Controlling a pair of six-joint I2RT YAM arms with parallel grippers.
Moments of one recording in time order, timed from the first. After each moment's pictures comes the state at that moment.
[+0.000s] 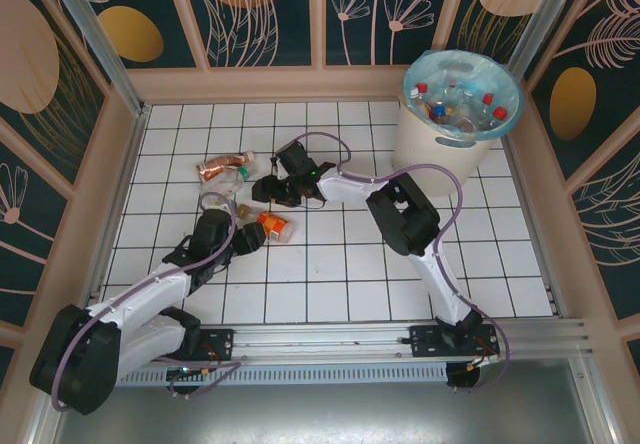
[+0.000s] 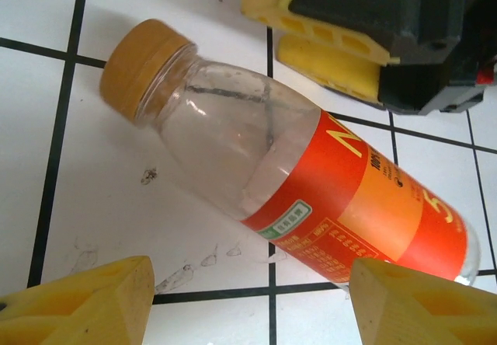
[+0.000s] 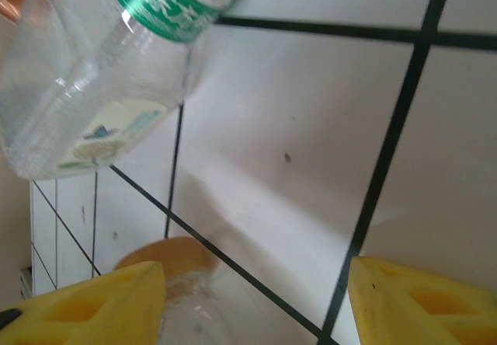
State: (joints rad) left arm -0.44 1.05 0.33 -0.02 0.05 -0.66; right arm 0.80 2.31 1.70 -0.22 -0.43 0.75
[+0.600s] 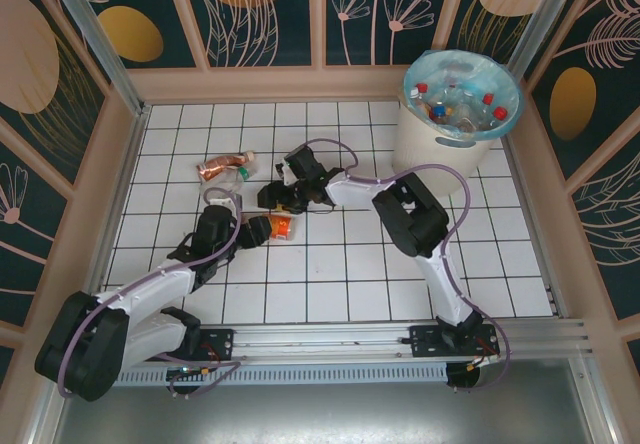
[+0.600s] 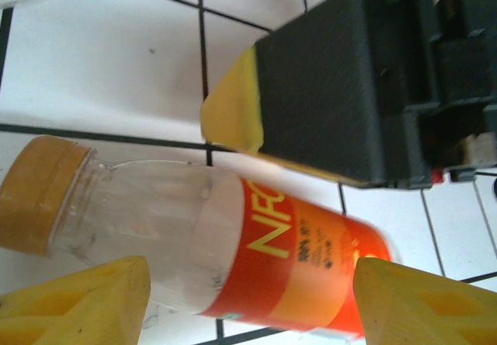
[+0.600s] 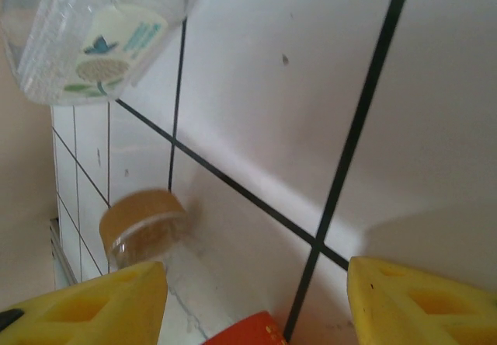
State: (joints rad) left arm -0.44 1.10 0.33 0.17 0.10 -0.63; right arm 0.79 2.23 1.54 -0.16 -0.55 0.75
